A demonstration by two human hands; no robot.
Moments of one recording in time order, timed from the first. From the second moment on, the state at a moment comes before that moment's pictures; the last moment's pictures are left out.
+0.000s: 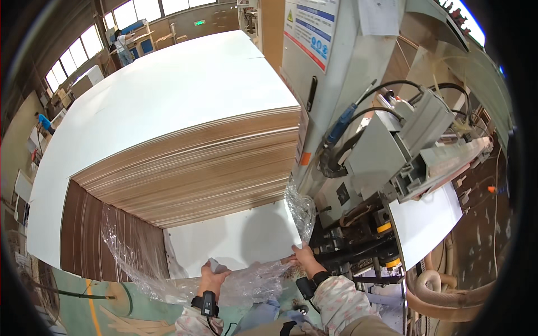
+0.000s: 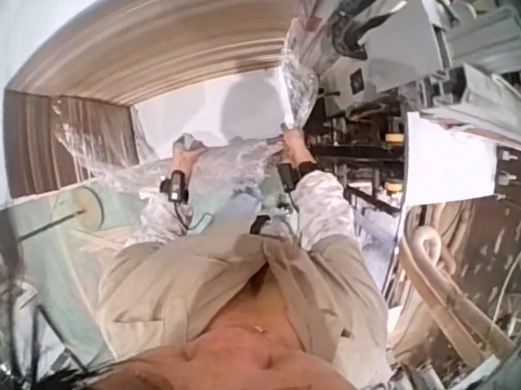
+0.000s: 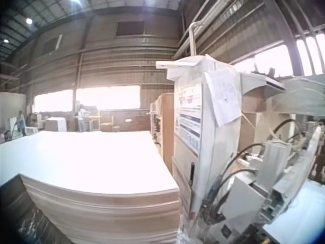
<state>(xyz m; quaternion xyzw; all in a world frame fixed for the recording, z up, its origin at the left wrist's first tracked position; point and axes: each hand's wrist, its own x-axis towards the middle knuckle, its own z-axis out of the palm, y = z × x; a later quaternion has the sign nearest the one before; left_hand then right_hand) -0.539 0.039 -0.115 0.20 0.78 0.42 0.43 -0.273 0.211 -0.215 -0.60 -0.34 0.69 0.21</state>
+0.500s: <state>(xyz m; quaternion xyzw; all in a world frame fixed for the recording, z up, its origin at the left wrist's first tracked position) -0.555 0.026 -0.198 -0.35 0.44 0.66 0.50 -0.271 0.187 -0.195 -0.60 -0.29 0.70 0.26</state>
